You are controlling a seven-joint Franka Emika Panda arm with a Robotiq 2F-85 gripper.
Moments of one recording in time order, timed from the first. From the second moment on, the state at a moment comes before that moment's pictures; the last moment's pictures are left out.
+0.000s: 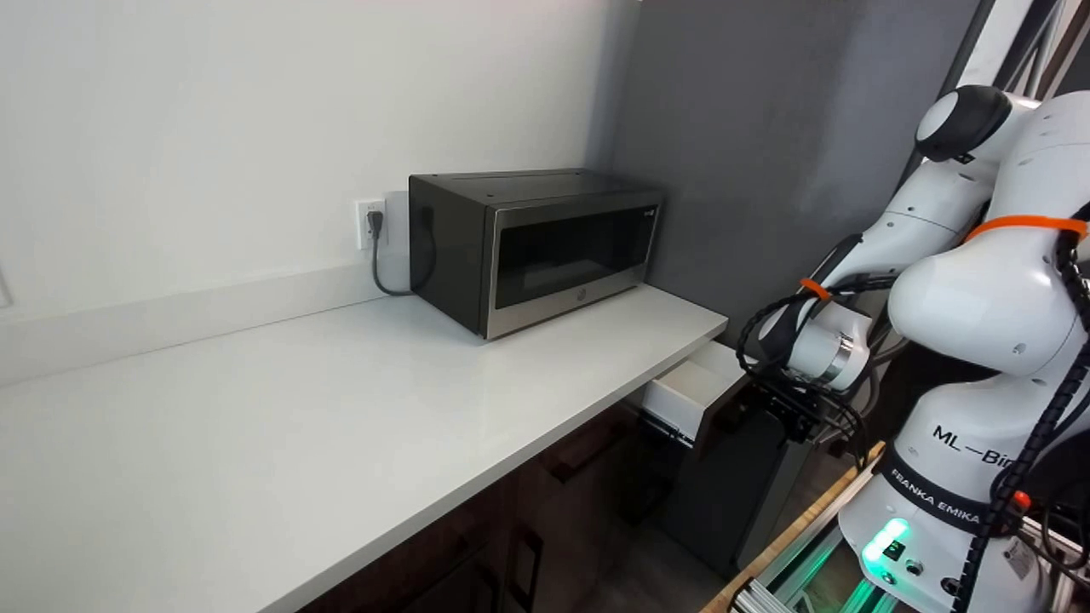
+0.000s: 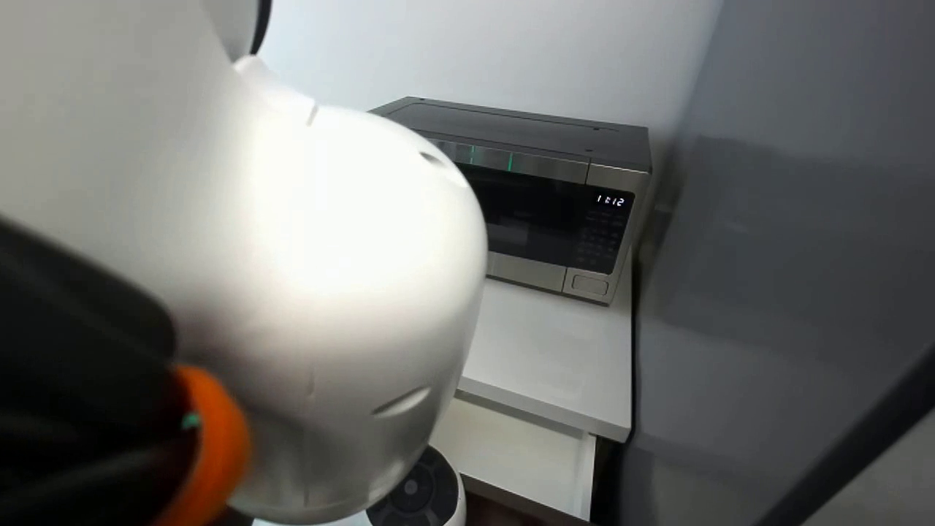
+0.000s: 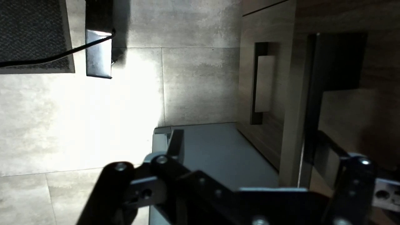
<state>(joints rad) -1.17 0.76 0.33 -2.61 0.13 3.38 0.33</state>
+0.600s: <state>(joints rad) -1.30 0.75 0.39 -2.60 0.13 3.26 0.27</state>
